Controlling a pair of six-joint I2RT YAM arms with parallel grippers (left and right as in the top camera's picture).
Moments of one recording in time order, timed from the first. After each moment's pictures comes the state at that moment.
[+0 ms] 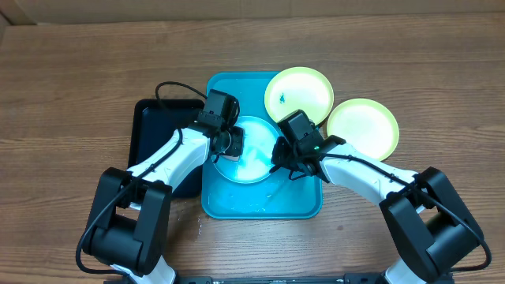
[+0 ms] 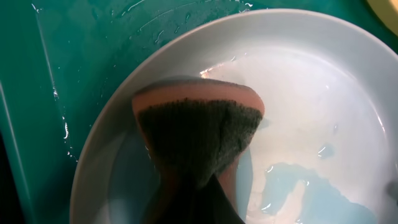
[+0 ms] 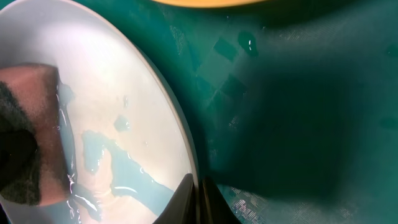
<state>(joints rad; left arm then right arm) -0.35 1.80 1.05 -0.44 0.07 -0.25 0.60 1.79 0.98 -0.30 -0.09 0.88</state>
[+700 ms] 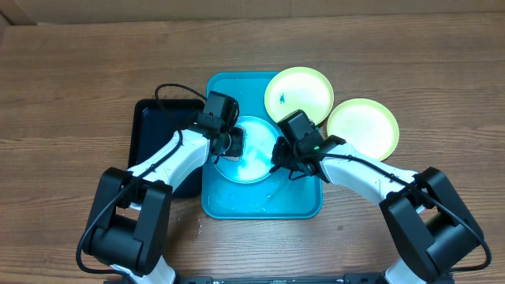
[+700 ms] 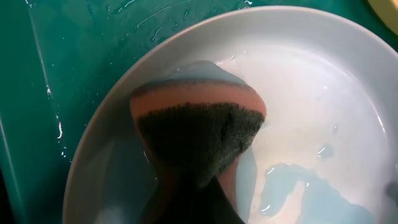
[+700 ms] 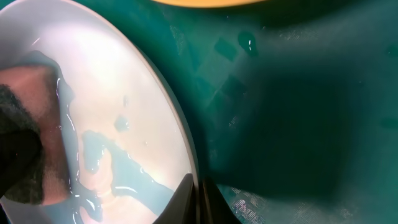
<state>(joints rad) -0.35 1.80 1.03 -0.42 0.08 -0.26 0.60 1.79 0.98 -0.30 -0.09 0.88</state>
